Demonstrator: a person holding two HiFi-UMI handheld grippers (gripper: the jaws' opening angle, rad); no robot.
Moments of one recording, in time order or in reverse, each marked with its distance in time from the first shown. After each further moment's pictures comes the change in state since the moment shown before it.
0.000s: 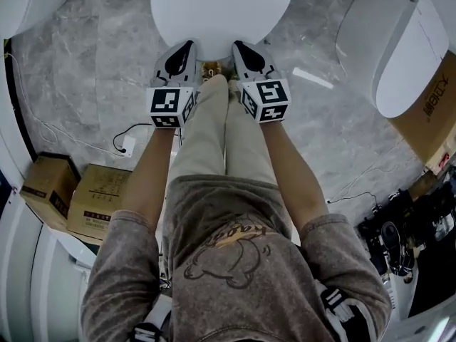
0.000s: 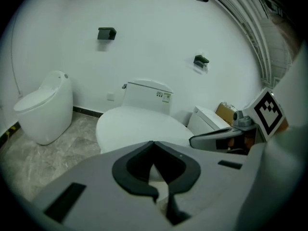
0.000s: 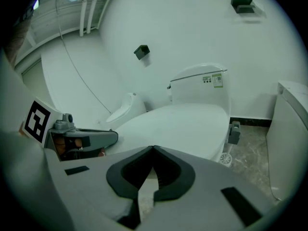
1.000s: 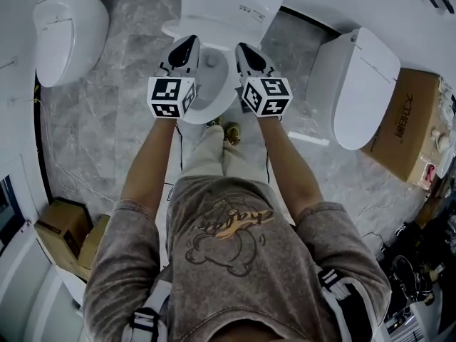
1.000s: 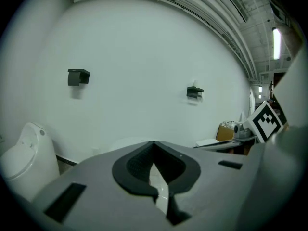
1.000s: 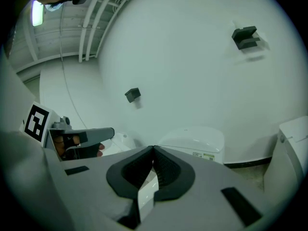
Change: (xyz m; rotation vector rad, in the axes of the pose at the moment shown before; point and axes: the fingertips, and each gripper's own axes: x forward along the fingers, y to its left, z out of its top) left arm 0.030 -0.049 0.342 0.183 -0.302 -0.054; right arm -0.060 -0.069 0.308 0.007 -0.329 -0.057
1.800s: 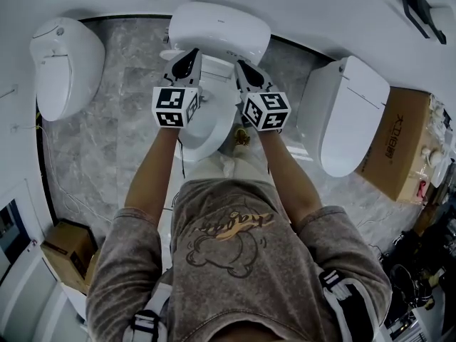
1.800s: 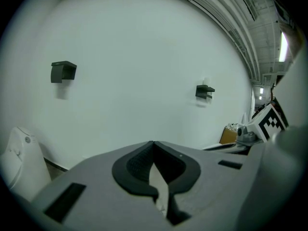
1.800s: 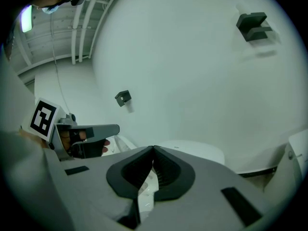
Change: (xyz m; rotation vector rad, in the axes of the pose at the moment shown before) left arm 0.126 0.021 0.066 -0.013 0.034 -0.018; right arm 0.067 -0.077 0.079 0.021 0.021 0.007
